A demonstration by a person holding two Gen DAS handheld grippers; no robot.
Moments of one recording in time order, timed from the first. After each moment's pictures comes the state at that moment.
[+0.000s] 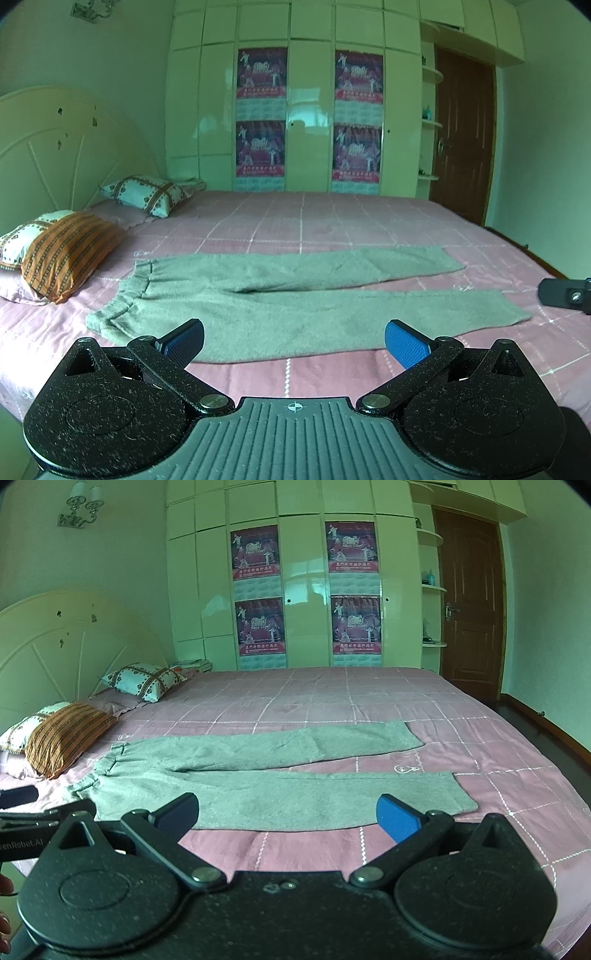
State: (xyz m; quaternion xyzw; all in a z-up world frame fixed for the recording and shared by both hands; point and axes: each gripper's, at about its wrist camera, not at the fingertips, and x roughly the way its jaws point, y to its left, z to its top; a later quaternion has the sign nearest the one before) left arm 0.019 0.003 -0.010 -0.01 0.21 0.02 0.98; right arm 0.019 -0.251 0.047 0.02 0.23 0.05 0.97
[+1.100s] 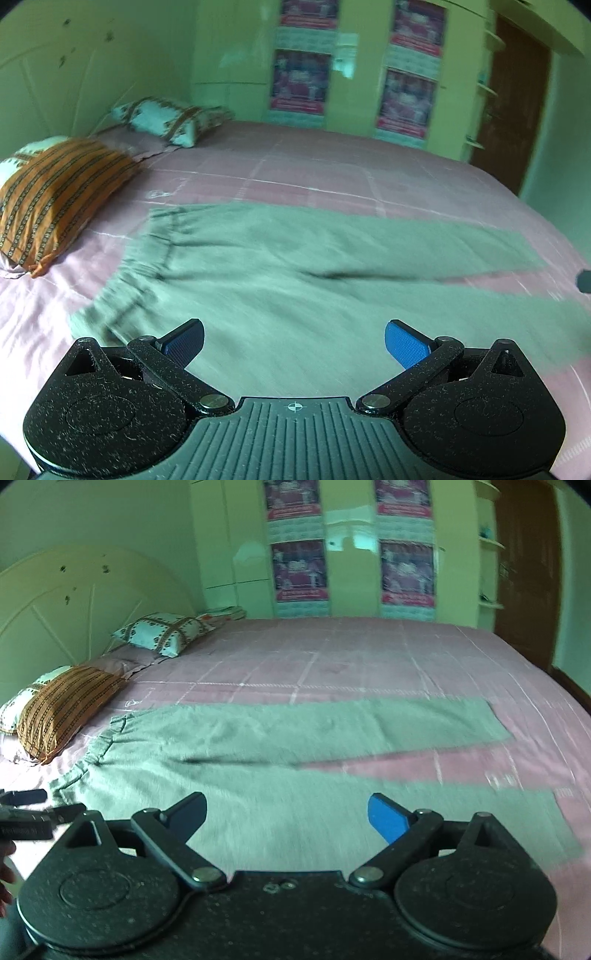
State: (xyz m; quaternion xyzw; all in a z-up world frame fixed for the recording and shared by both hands) left arm 0.231 0.161 -0.071 -0.06 0.31 0.04 0.95; right arm 0.235 -0.183 0.014 -0.02 0.31 0.13 0.94
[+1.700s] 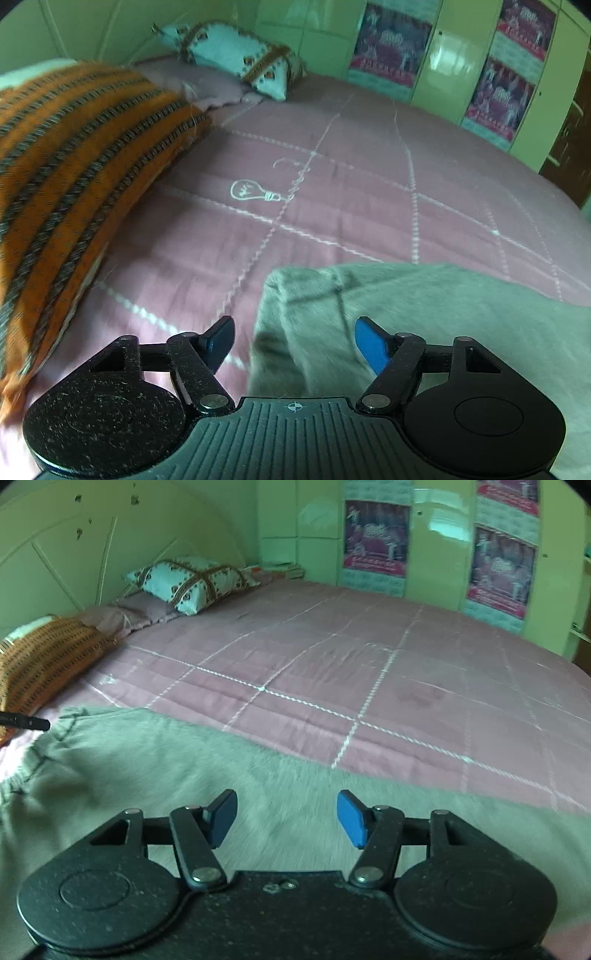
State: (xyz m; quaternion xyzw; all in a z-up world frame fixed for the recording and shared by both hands) left arm 0.504 0.393 -0.159 -0.13 0.39 0.09 0.91; right arm 0.516 -0.095 -0.069 -0.11 0.37 0.22 0.90
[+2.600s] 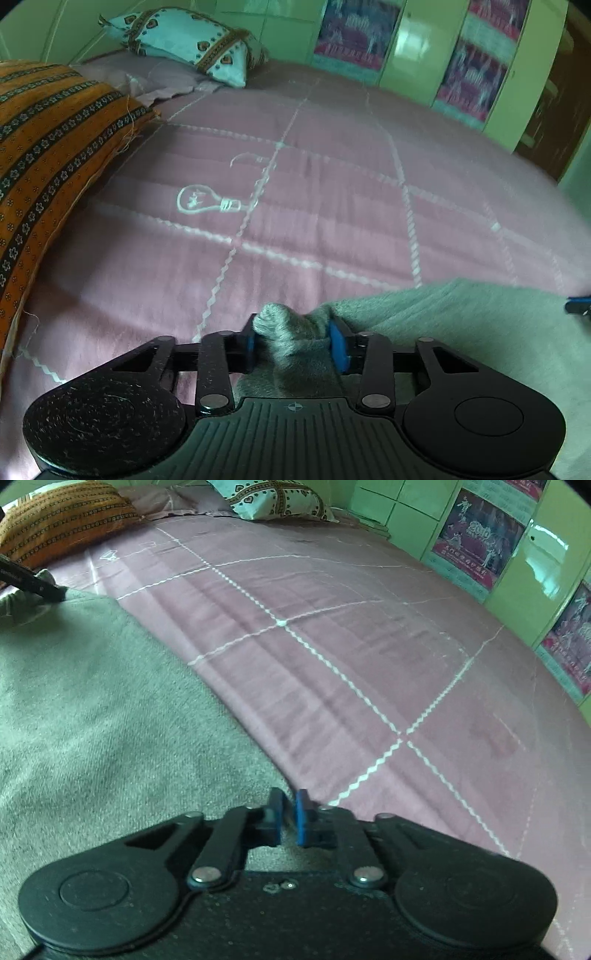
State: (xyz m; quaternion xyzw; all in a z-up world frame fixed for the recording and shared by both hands) left arm 0.563 0.400 -0.183 -0.12 0.38 0.01 0.92; right arm 0.594 -0.056 -0.128 -0.27 0.39 0.27 0.83
